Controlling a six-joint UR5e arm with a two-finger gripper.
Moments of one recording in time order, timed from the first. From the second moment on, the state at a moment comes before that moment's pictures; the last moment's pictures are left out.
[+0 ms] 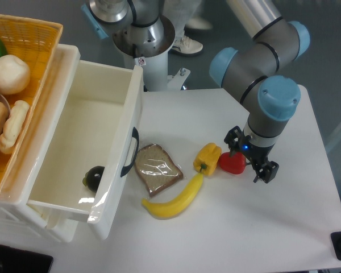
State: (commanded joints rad) arm 2.67 -2.03 -1.49 -1.16 1.51 1.57
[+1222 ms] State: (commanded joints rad) arm 2.59 -1.86 -1.66 -1.13 1.39 1.07
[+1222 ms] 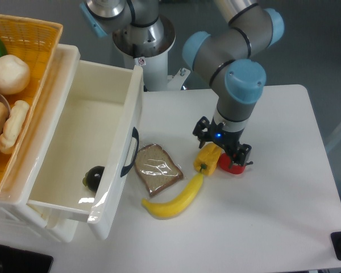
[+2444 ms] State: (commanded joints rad) arm 2.56 -1.86 -1.66 -1.28 1.03 0.93
